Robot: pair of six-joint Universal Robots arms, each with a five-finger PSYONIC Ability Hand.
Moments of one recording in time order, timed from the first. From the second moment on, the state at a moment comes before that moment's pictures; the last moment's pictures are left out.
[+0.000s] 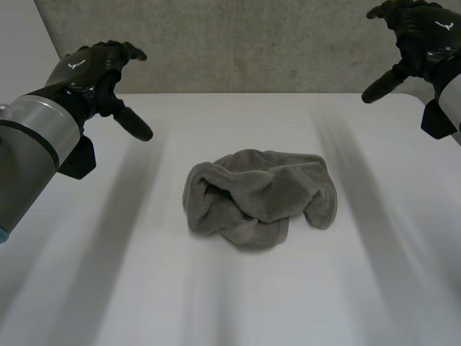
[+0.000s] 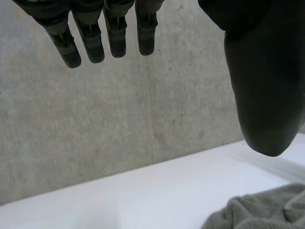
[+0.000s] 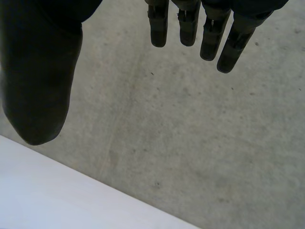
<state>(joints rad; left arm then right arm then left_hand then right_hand) 4.31 -1.71 -1.35 3.02 -1.56 3.00 1.76 -1.38 1.30 -0.05 1.35 3.20 0.32 0.24 0.22 0.22 0.05 0.24 0.26 0.18 0.23 0.07</state>
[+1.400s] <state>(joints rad) 4.33 -2.06 -1.28 2.99 -1.32 3.07 1.84 -0.91 1.20 0.05 0.98 3.20 0.32 0.24 0.22 0.22 0.05 0.24 0.26 0.18 0.23 0.07</state>
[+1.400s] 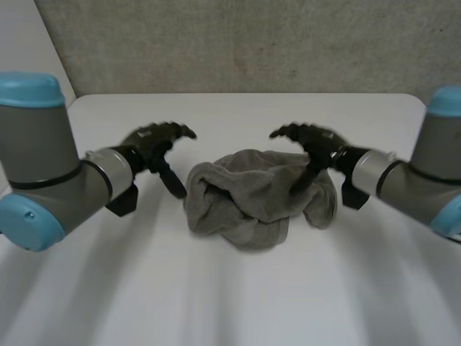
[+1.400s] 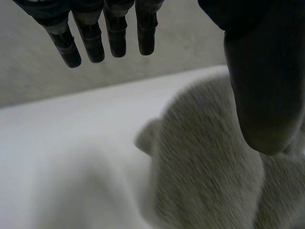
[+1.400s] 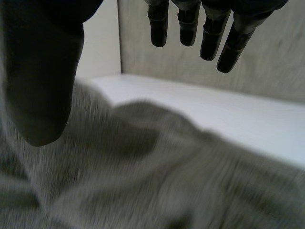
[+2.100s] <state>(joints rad) 4.33 -1.79 -1.24 2.93 -1.20 2.98 1.86 -1.28 1.19 -0.06 0.85 3.13 1.31 1.31 0.22 0.22 1.16 1.29 1.26 0.18 0.23 1.13</state>
